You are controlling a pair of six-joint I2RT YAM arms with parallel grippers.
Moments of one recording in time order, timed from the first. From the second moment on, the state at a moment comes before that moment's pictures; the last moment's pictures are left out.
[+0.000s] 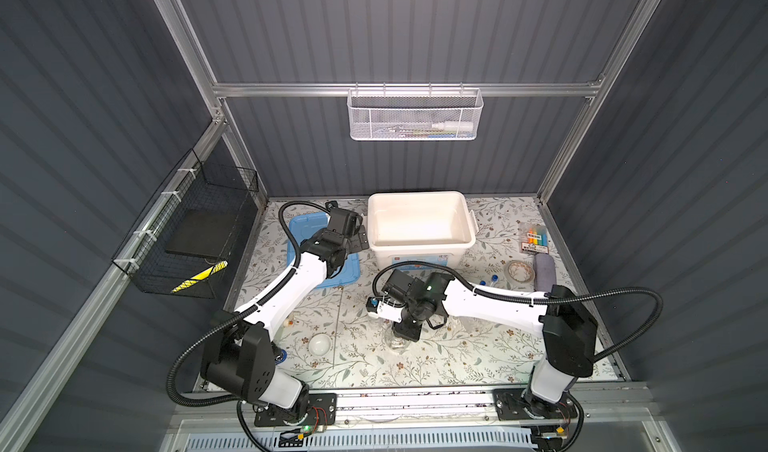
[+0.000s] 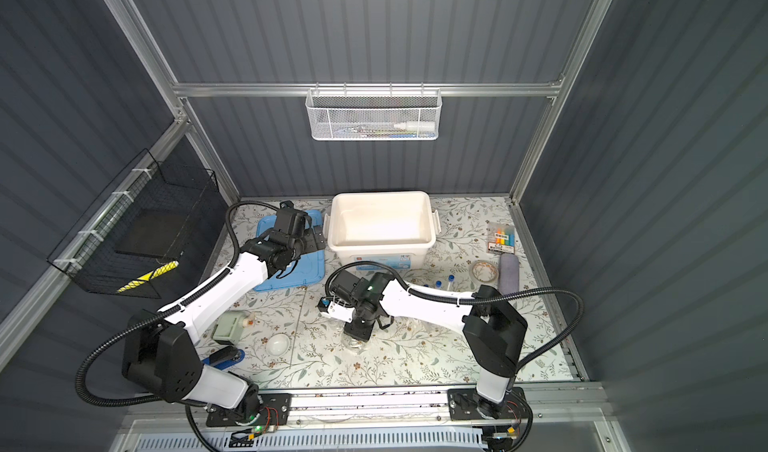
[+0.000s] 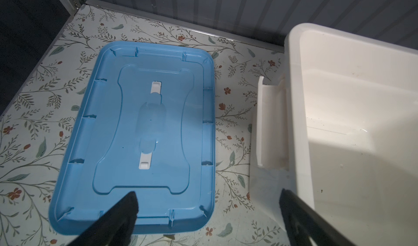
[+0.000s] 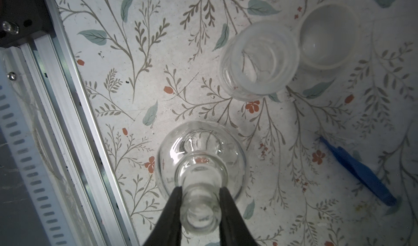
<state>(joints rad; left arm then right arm) -0.44 1.49 1.20 -0.48 -0.33 -0.48 1.07 1.74 1.30 -0.82 -0.15 -0.22</state>
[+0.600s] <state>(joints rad) -0.44 1.49 1.20 -0.48 -0.33 -0.49 1.07 1.74 1.34 -0.83 -0.15 -0.21</state>
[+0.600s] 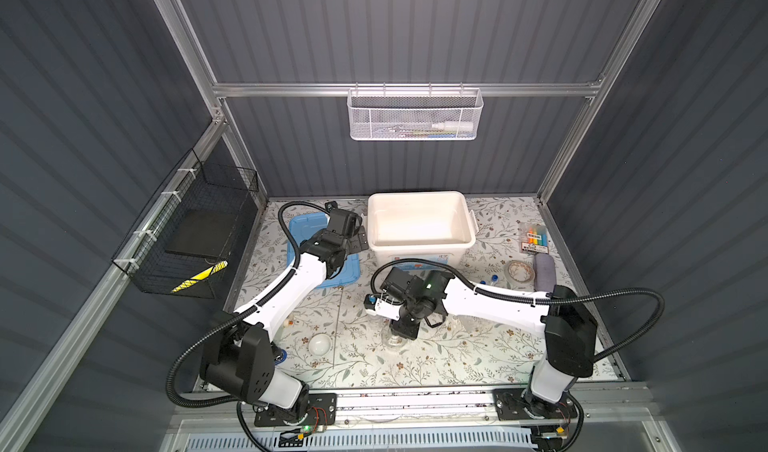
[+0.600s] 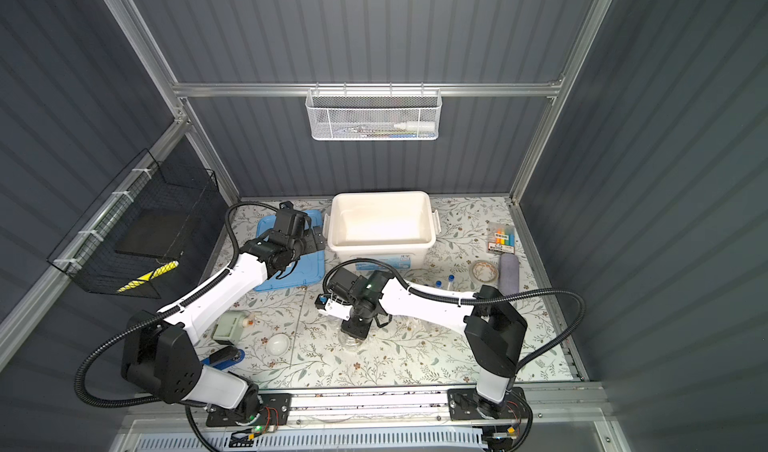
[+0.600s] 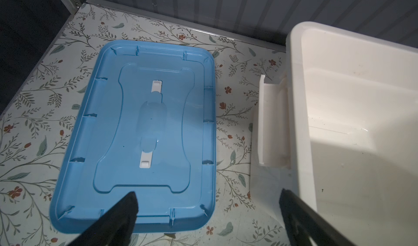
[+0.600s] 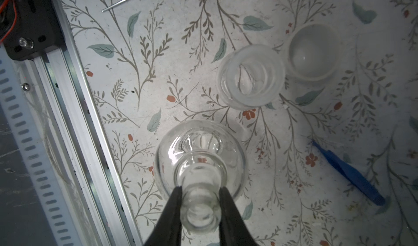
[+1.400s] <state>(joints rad) -0.44 1.49 1.19 -0.48 -0.33 -0.49 1.07 1.74 1.41 -0.89 -0.13 -0.20</state>
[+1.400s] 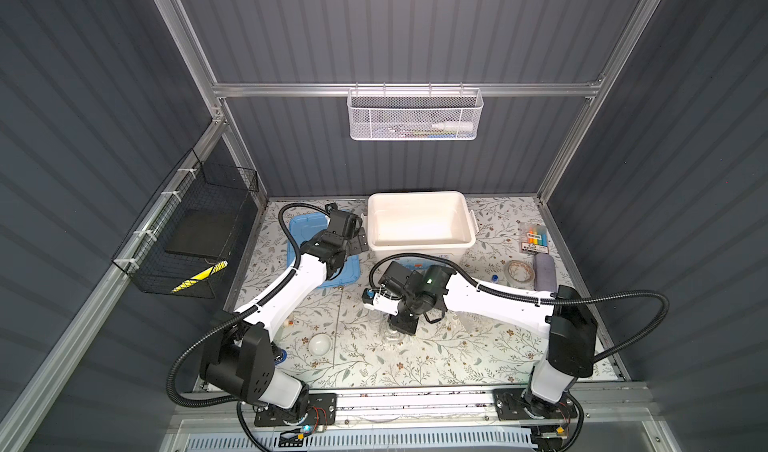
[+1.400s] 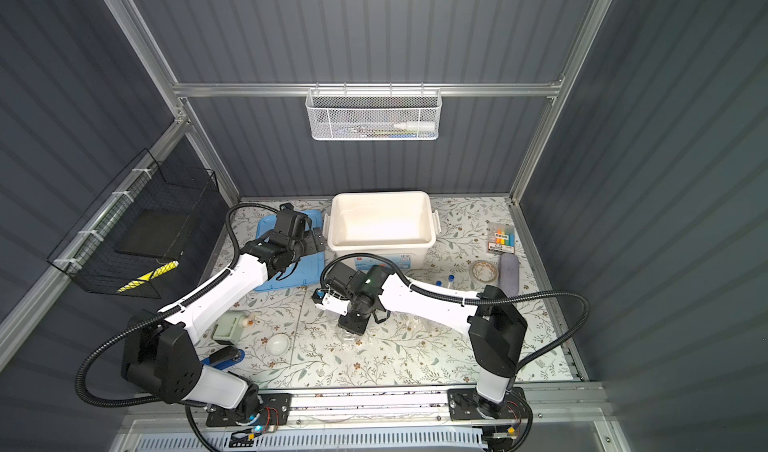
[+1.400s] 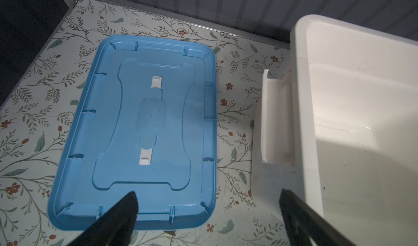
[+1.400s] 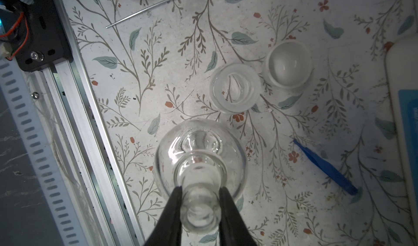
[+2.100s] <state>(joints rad) -0.44 1.48 1.17 -0.42 -0.26 -0.49 1.05 1.67 1.58 -1.00 -0.08 -0.21</state>
